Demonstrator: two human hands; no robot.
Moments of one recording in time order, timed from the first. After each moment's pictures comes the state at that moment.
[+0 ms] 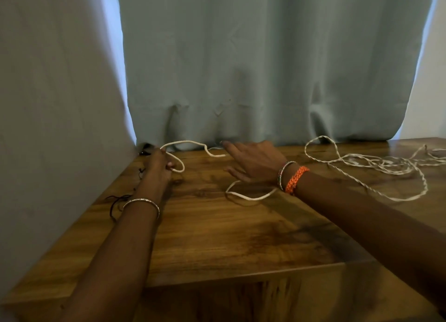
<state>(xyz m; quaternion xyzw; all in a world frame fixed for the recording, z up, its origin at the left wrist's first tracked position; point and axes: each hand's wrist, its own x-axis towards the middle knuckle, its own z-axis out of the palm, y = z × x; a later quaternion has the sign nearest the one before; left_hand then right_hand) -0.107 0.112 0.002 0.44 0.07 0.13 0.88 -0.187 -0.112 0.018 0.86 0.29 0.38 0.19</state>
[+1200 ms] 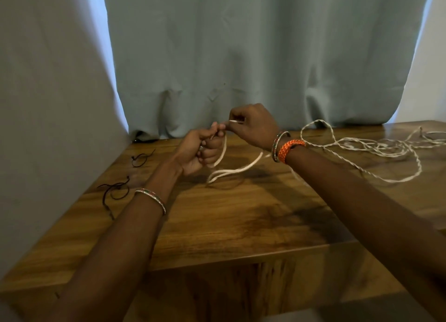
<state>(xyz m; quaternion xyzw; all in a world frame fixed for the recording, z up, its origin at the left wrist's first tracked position) -0.171 0.055 0.016 0.55 -0.28 -0.23 0.76 -0.170 -0.116 0.040 0.89 0.20 0.37 -0.19</state>
